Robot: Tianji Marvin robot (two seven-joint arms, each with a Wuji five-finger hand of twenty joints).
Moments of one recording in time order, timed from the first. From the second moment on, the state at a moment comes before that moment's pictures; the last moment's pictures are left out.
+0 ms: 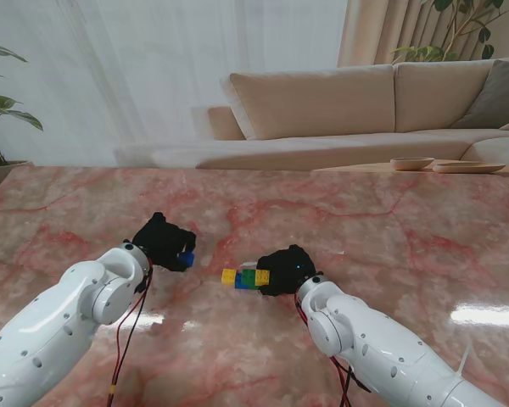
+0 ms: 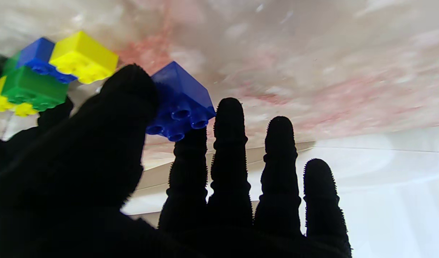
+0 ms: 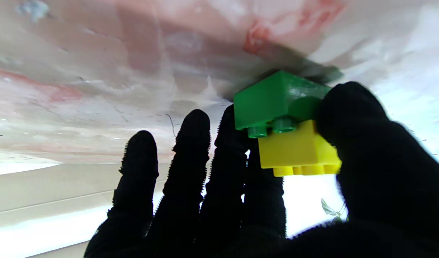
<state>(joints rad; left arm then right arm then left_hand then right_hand) 1.32 -1.02 -1.02 -1.47 1.03 -0.04 -0.13 -1.22 -1.11 0.65 -1.25 -0.88 0.15 -0.18 0.62 -0.68 0.79 -0.23 0.62 -0.12 0.90 0.48 0.94 -0.05 0.46 0.79 0.60 0.12 0.46 0.77 0.00 0.11 0.91 0.78 0.43 -0.60 0.78 -0.16 0.65 -0.20 0.67 0.85 0.81 -0.21 0.67 0.82 0.65 -0.17 0.91 0.78 0.30 -0.06 1.10 0.97</state>
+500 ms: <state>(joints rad) 1.15 -1.05 -0.78 -1.40 0.90 -0.03 -0.13 -1.20 -1.12 0.64 -1.22 -0.87 0.14 -0.20 0.62 -0.68 0.79 -0.23 0.62 -0.12 0.90 0.48 0.94 -0.05 0.46 0.78 0.60 0.12 0.46 0.77 0.00 0.11 0.91 0.77 0.43 -0.60 0.78 -0.17 0.65 -0.21 0.67 0.85 0.82 -0.22 0.68 0.83 0.65 -0.17 0.91 0.78 0.29 -0.06 1.10 0.97</state>
